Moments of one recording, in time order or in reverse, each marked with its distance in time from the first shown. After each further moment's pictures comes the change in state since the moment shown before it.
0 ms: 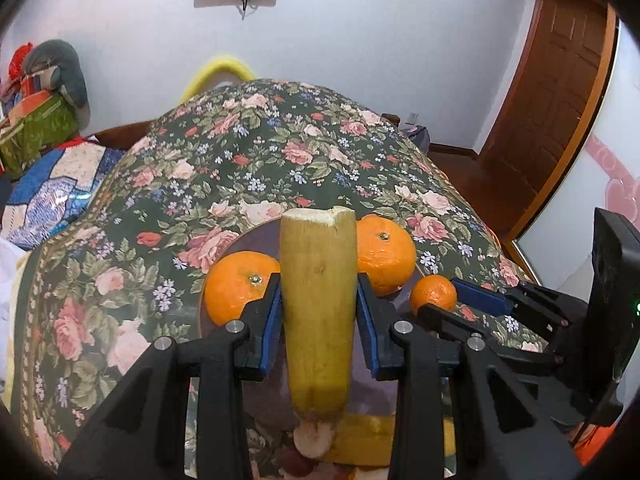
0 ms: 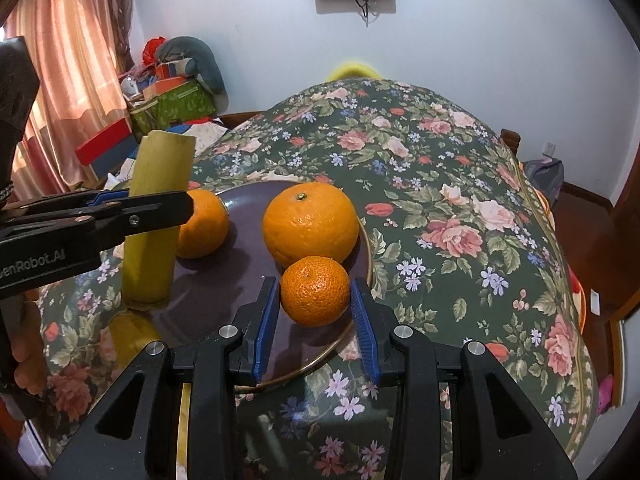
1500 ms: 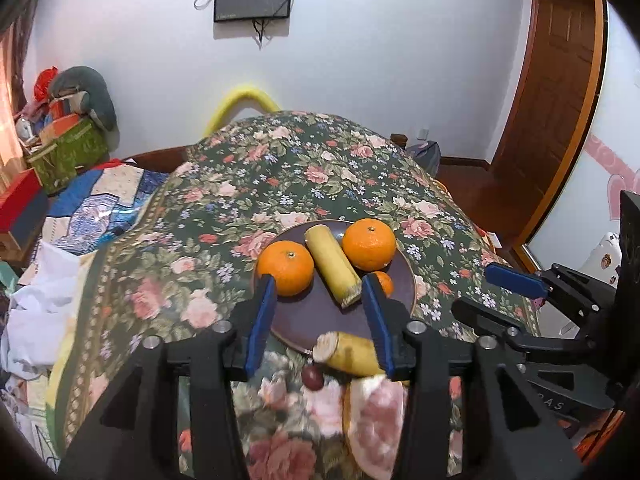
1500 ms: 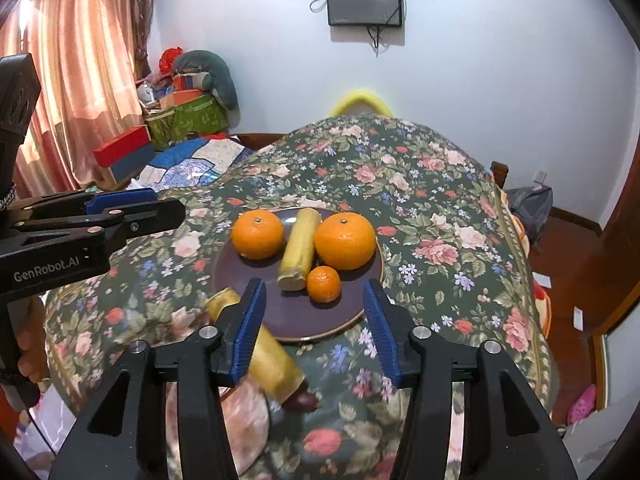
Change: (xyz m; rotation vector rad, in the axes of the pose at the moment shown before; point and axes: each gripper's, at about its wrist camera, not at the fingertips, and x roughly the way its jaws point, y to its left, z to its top) left arm -0.120 -0.018 -0.026 0.037 -0.090 0.103; right arm -0.091 0.042 -0.003 -0.055 -0.070 -0.026
